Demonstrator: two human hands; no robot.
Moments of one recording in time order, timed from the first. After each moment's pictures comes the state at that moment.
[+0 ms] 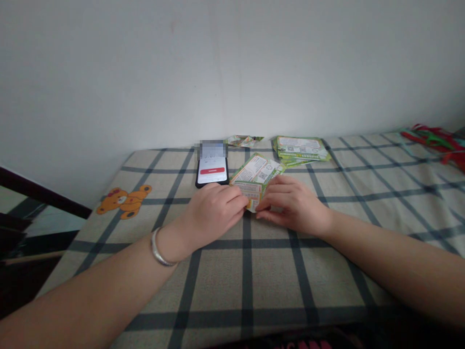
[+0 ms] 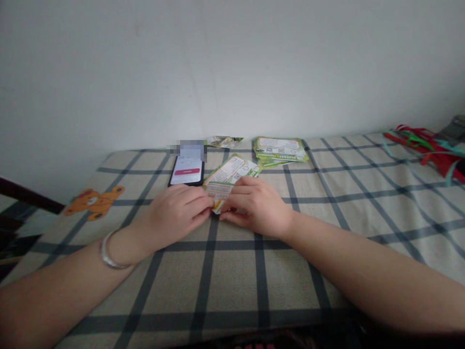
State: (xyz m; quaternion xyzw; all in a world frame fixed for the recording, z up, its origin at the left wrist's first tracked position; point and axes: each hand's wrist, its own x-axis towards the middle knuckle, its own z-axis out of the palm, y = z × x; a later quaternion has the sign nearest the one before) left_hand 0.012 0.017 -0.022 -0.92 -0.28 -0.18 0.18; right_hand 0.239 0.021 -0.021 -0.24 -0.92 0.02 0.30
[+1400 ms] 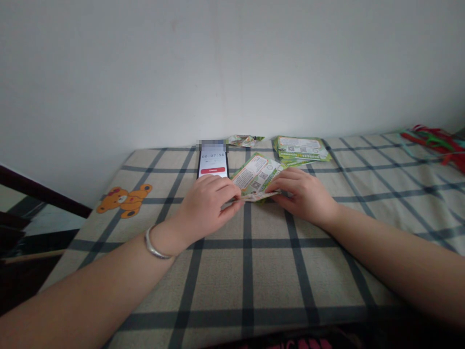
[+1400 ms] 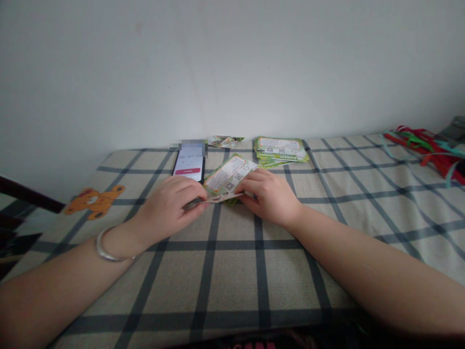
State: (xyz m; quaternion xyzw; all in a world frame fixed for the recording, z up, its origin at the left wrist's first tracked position) left_hand 0.002 0.024 -0.022 -0.91 -0.33 -0.24 0.06; right_hand 0.255 0.030 -0.021 -0.33 -0.90 -0.01 0.28
